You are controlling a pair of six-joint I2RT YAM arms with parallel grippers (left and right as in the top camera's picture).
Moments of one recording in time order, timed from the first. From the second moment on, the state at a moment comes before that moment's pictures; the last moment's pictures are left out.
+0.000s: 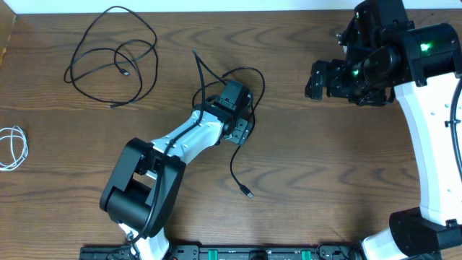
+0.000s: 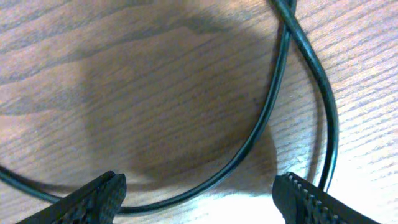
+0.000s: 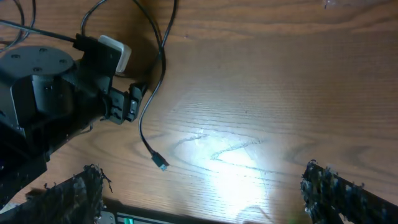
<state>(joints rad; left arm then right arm) -0.51 1.88 1.12 -0.47 -0.06 -0.04 0.25 1.71 2.06 -1.61 -0.19 0.34</state>
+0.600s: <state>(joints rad) -0.51 1.91 1.14 -0.55 -0.02 -0.06 0.25 1.71 2.06 -1.61 -0.19 0.34</state>
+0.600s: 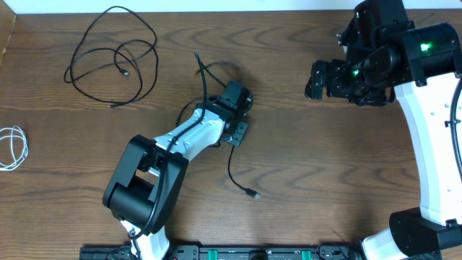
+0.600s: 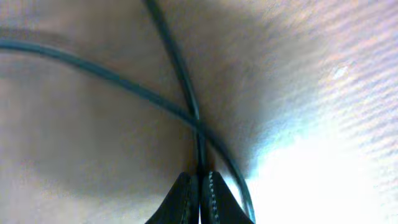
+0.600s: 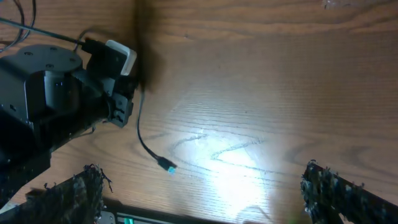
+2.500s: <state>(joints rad) -0.30 1.89 1.50 -0.76 0.16 -0.42 0.25 1.71 2.06 -1.61 -0.19 0.34</state>
